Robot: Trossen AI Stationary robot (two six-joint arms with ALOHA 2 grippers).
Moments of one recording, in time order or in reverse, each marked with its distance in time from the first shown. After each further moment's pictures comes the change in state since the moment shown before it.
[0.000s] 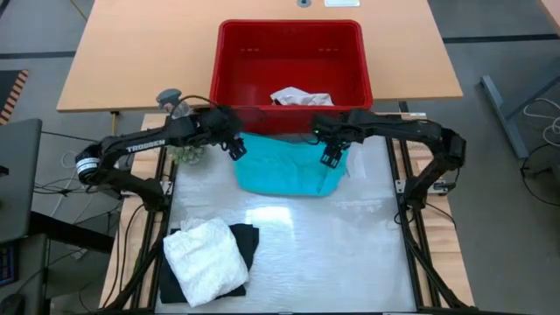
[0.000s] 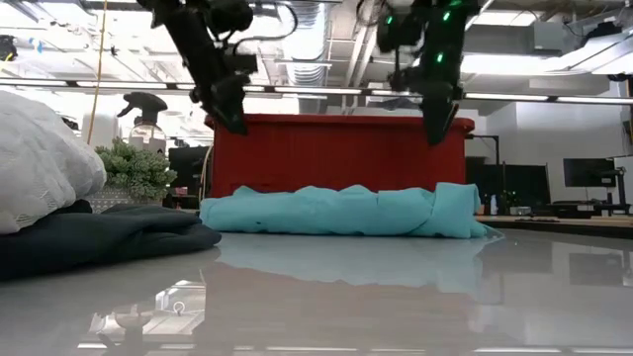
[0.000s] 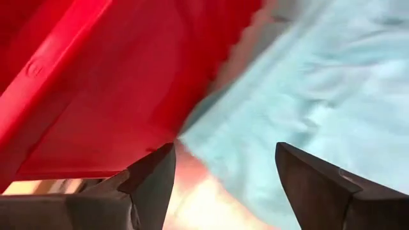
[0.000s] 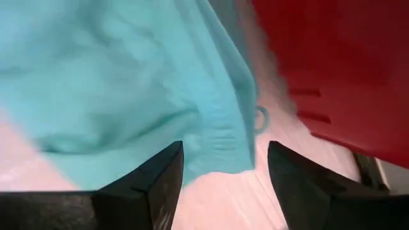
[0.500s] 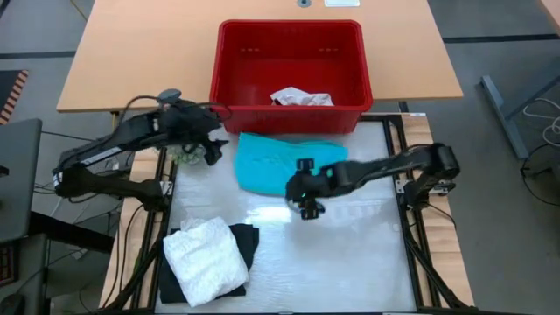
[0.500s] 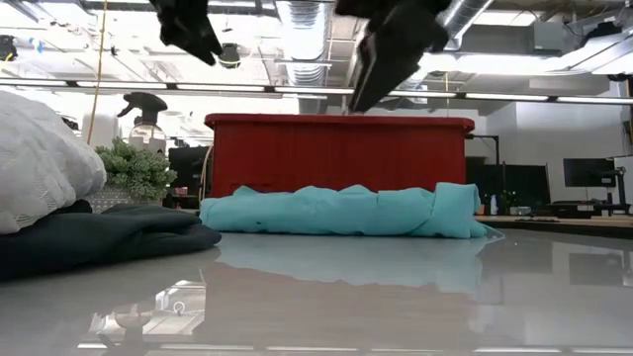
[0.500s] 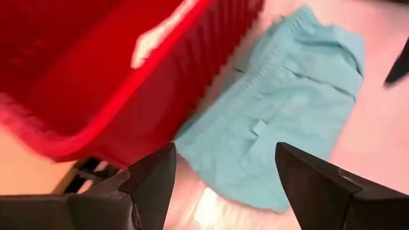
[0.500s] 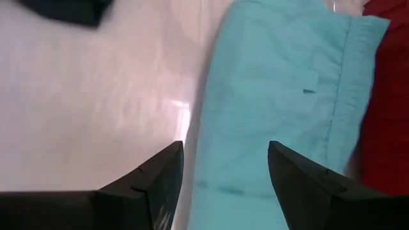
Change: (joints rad) left arm -0.078 -0.288 0.140 -0.249 0.066 -0.056; right arm 0.449 0.158 0.029 0.434 0.068 -0.249
